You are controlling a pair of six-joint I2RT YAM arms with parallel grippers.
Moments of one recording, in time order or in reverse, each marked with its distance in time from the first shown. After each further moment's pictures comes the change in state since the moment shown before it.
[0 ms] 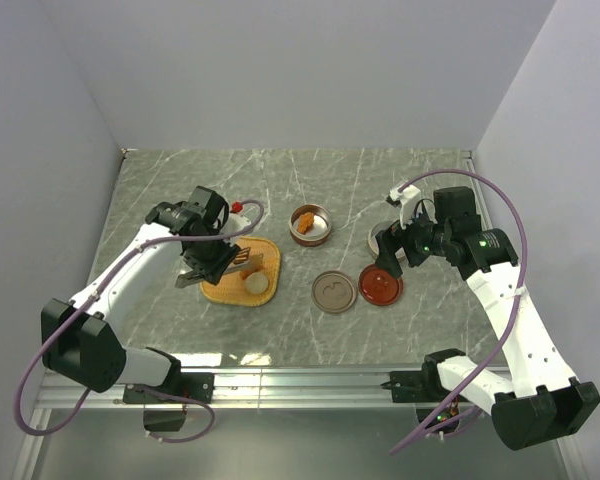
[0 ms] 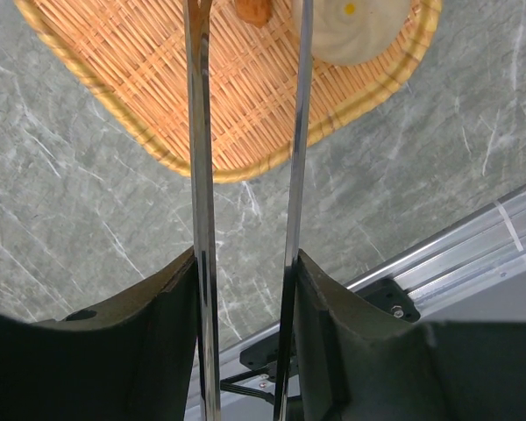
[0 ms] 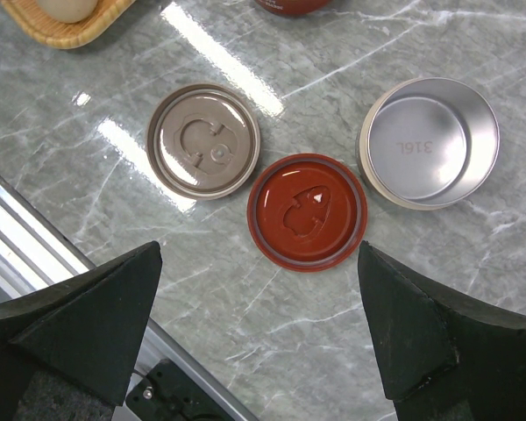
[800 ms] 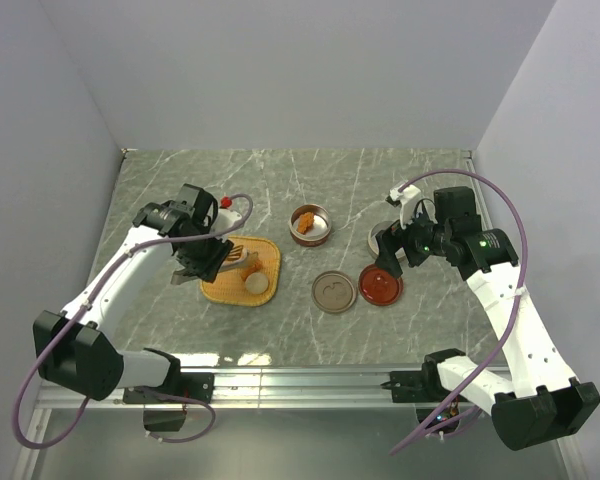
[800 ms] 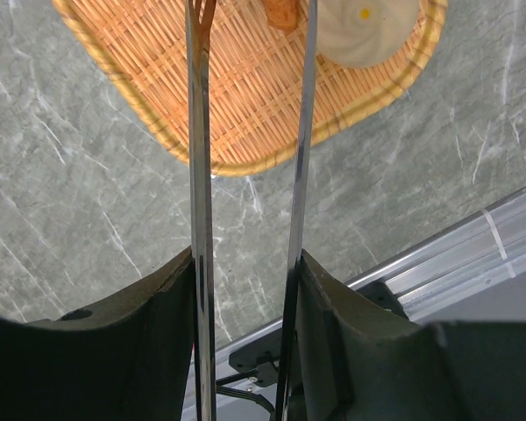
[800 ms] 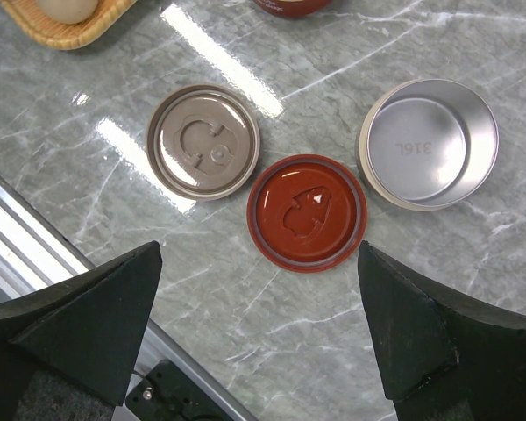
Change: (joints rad) left arm 0.057 -0.047 0.000 -0.003 0.026 -0.017; right arm 0.000 -0.002 0.000 0.002 0.000 0.000
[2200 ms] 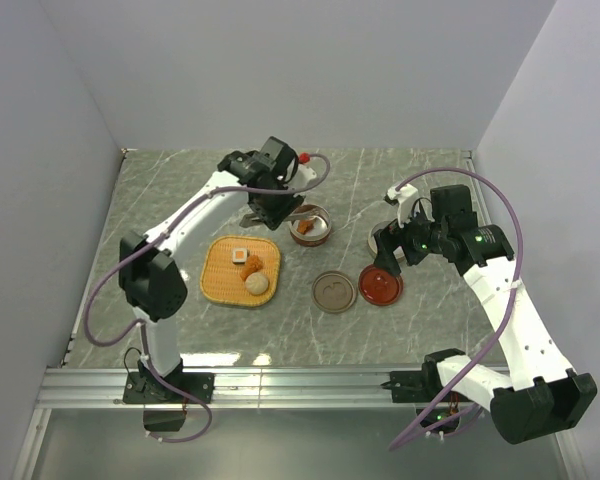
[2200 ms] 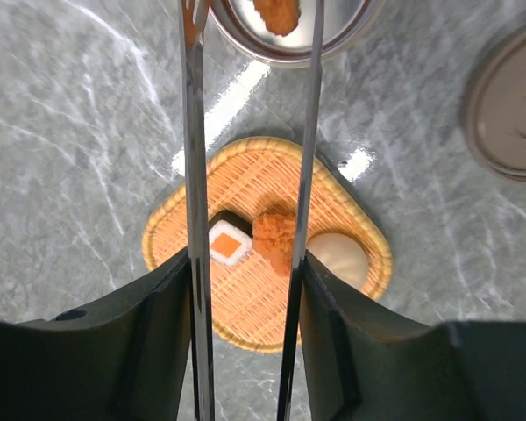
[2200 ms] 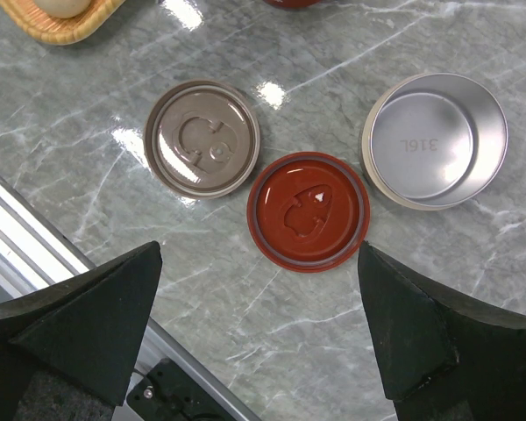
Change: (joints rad) left arm -0.268 0.608 0.686 0.039 -0.130 -0.008; right arm 0.000 0.033 0.000 0.002 0.000 0.000
